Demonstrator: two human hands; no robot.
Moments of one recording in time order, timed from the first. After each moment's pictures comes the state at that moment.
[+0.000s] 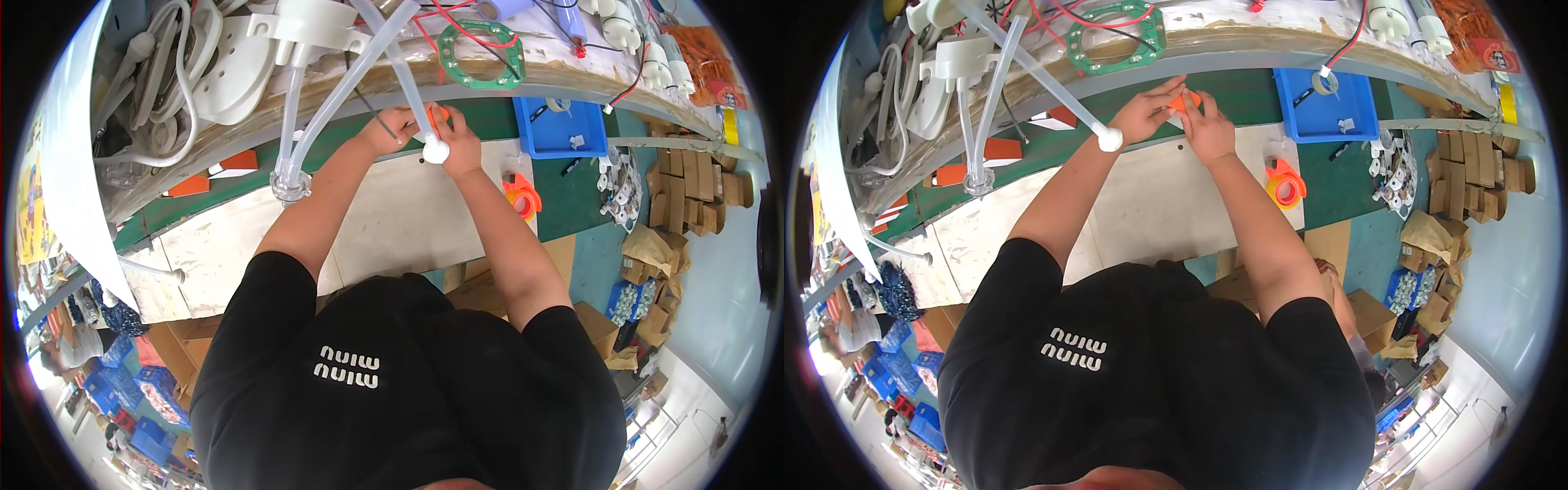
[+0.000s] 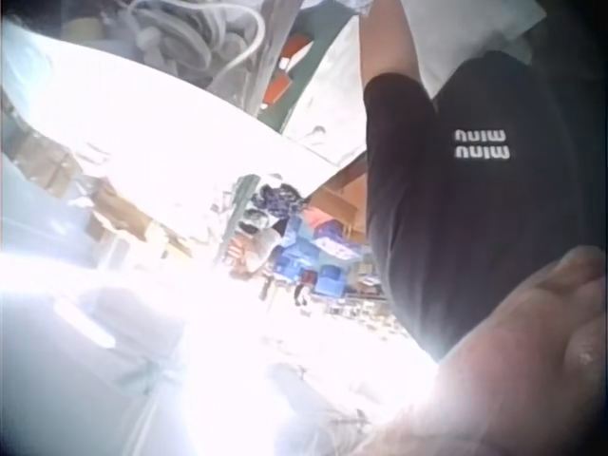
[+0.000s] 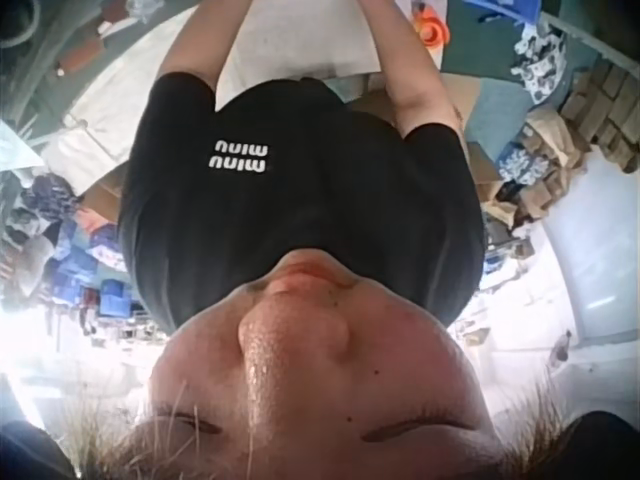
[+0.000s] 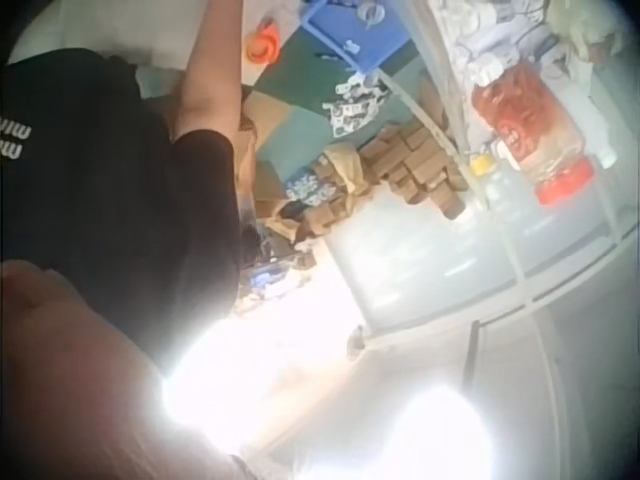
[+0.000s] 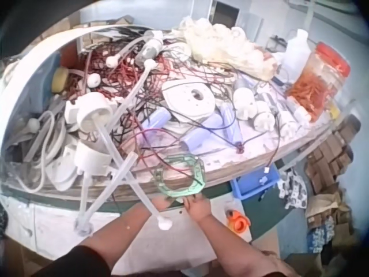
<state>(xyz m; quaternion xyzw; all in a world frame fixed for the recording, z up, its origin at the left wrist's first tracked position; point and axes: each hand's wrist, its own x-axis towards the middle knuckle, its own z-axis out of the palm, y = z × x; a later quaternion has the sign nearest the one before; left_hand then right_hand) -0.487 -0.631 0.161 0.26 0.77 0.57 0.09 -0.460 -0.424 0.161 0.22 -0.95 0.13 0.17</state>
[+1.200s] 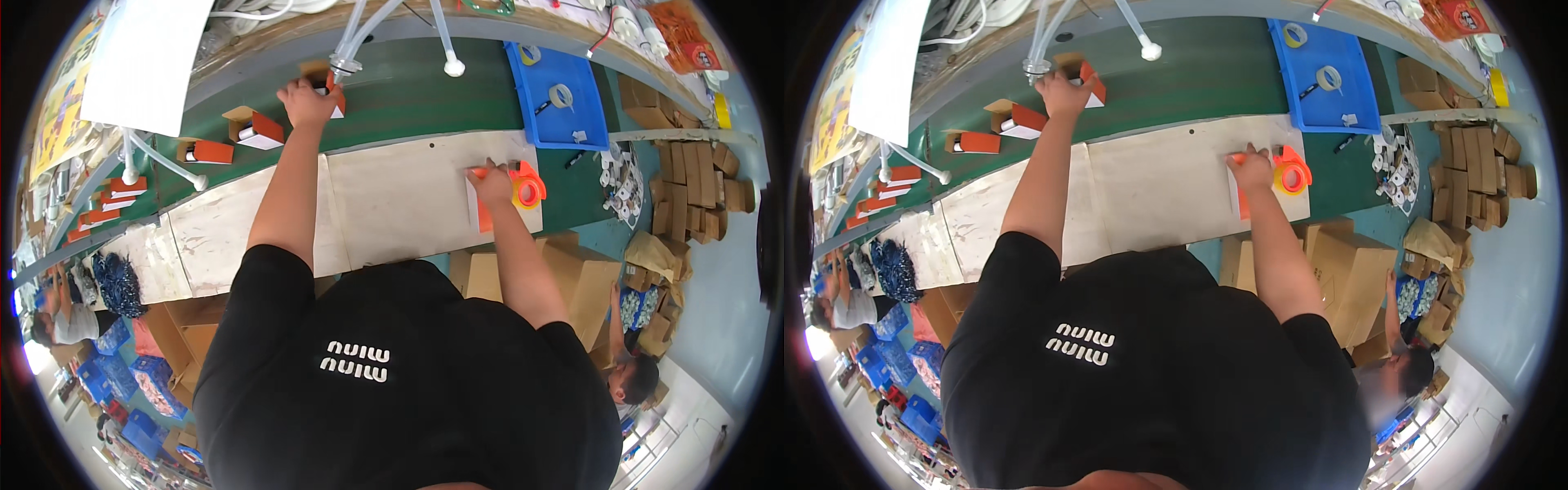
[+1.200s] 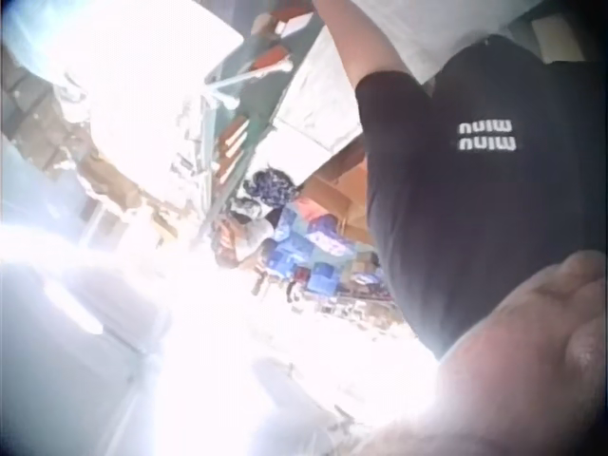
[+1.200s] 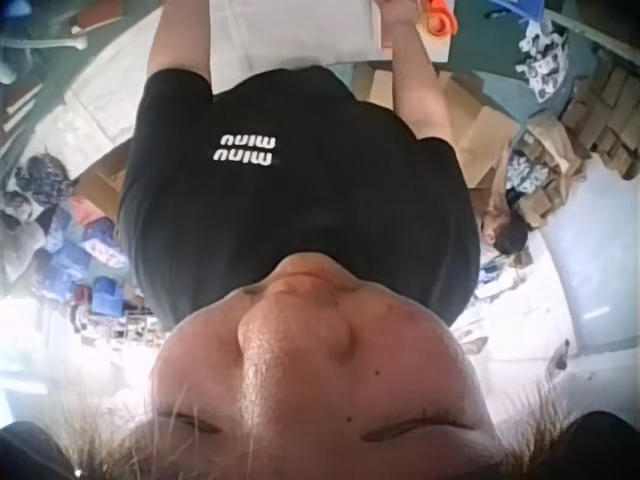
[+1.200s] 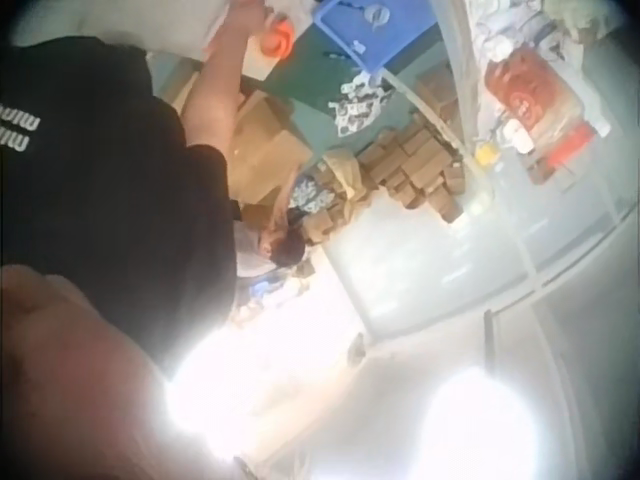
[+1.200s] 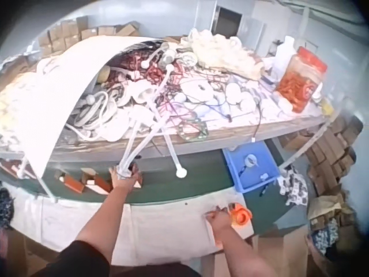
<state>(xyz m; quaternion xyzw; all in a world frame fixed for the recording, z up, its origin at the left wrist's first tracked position) -0.458 -0.785 0.162 -0.20 0.96 0.16 -0.12 -0.352 -0.340 0.137 -0.06 -0.98 0.11 -0.17</state>
